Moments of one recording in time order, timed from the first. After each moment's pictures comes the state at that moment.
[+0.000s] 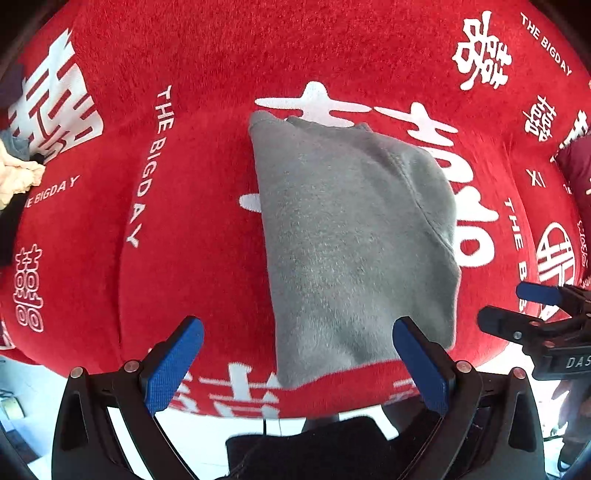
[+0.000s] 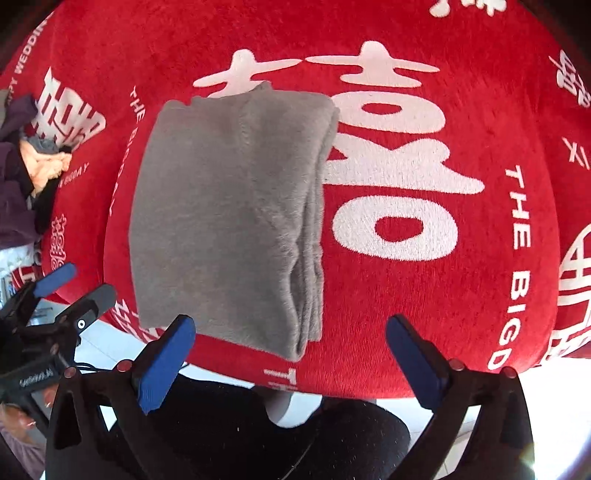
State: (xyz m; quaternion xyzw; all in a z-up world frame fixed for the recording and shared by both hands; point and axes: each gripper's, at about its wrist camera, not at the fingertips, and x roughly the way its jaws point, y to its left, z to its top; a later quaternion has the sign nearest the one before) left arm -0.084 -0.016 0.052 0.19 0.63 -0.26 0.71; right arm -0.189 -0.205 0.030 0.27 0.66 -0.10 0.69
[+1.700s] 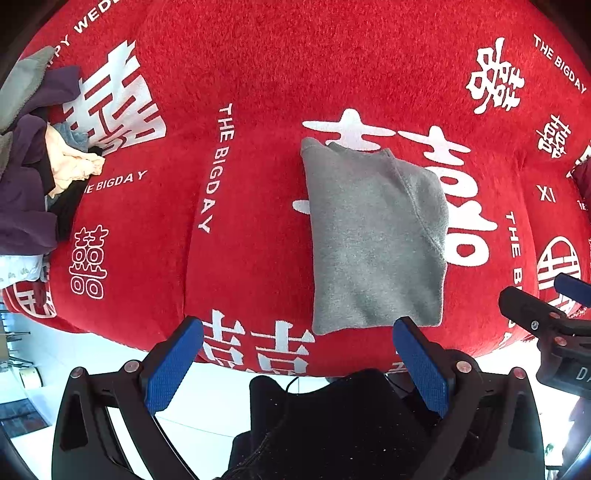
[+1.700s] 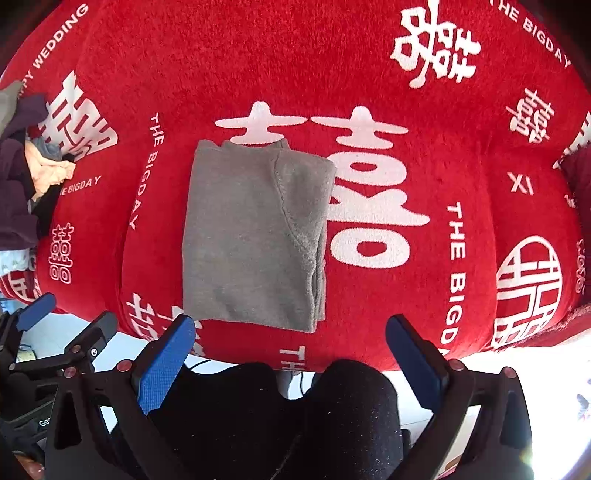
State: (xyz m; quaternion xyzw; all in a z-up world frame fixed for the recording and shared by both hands) left arm -0.094 0.009 0.151 0.21 0.62 -0.19 0.73; right arm -0.179 -0.163 0.146 0.21 0.65 -0.16 0.72
